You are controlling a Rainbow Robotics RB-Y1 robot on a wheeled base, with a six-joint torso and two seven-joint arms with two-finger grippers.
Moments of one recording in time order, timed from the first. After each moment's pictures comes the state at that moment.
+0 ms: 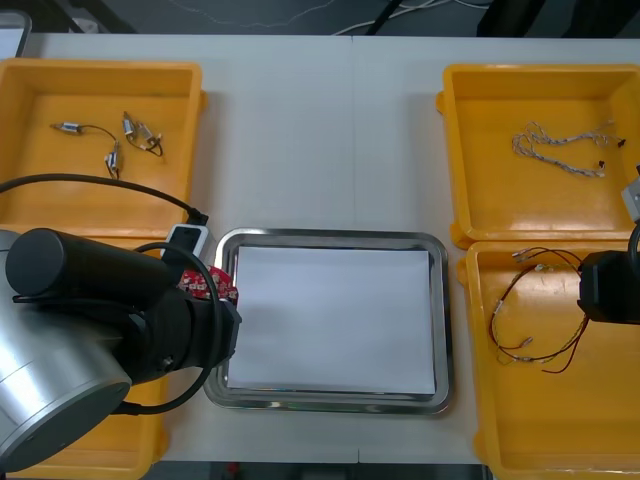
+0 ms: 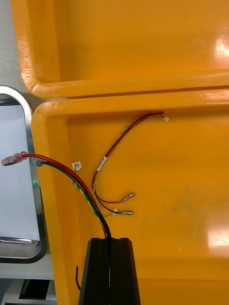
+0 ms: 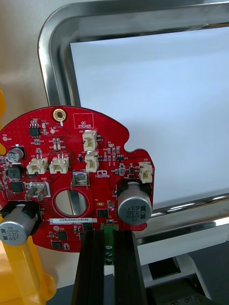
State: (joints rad) right arm -0.07 -0.70 -0.25 -2.55 -0.84 1.92 1.00; left arm -0.18 0.51 -0.39 -2.58 0.40 1.91 -0.89
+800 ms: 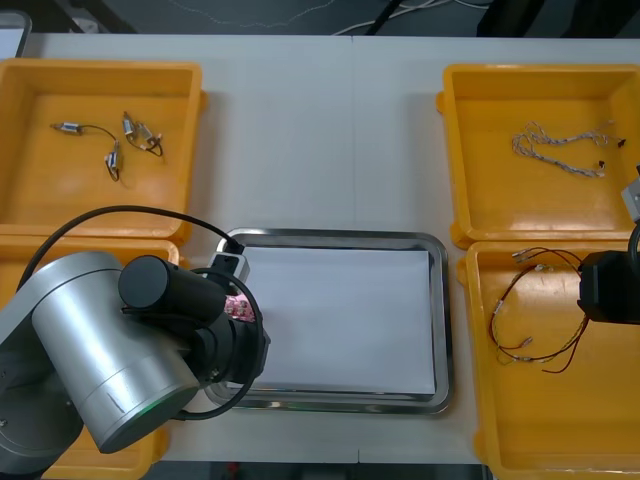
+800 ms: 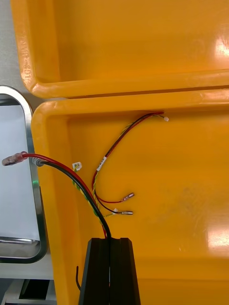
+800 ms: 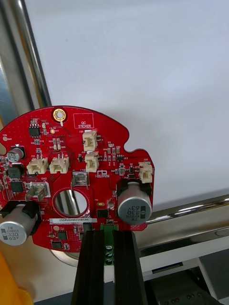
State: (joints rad) right arm -0.07 -0.70 -0.25 -2.55 -0.84 1.92 1.00; left arm -0.19 0.51 -0.56 -2.41 0.34 1.80 -0.86
